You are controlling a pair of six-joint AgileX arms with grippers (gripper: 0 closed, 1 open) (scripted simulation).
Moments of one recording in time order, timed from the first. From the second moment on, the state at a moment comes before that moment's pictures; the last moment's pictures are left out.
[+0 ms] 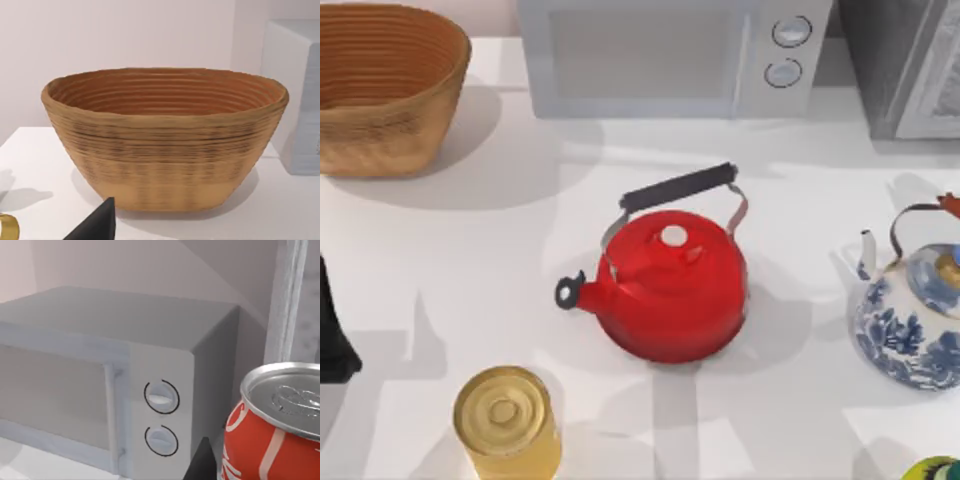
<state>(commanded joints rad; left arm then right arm) 0.00 0.00 0.00 0.00 0.00 0.00 -0.16 1.25 0.43 0.83 -0.55 0.01</state>
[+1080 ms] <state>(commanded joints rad) 0.00 0.00 0.00 0.00 0.00 0.00 -0.27 2.15 0.74 1.43 -0.96 0.02</state>
